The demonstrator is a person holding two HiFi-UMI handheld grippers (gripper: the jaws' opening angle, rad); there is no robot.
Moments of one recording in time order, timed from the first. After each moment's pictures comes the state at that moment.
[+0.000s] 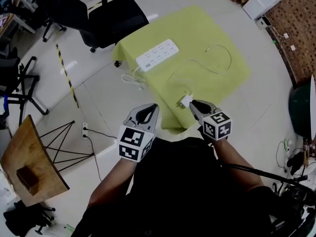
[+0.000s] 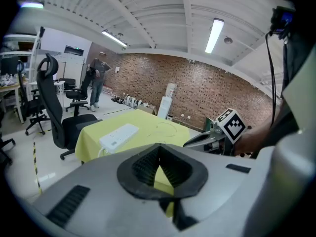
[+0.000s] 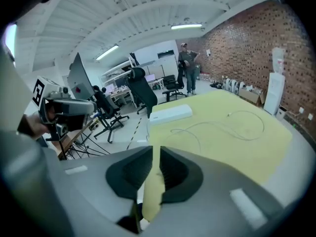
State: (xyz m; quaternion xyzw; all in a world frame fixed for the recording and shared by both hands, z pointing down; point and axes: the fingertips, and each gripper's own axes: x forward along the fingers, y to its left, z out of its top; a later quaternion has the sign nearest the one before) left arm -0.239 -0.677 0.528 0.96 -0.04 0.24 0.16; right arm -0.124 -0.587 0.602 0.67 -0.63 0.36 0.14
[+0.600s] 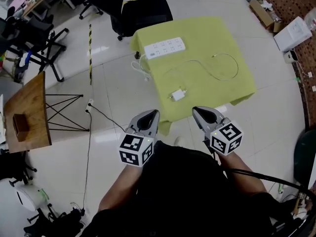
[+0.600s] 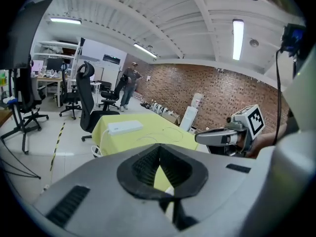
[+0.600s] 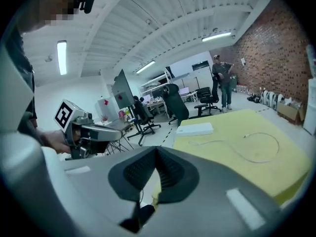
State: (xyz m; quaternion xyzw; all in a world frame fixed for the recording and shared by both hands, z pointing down) left arm -0.237 -0.557 0.519 0.93 -0.24 0.19 0.21; right arm -0.119 -0.508 0.525 0.54 -0.80 0.26 0.09
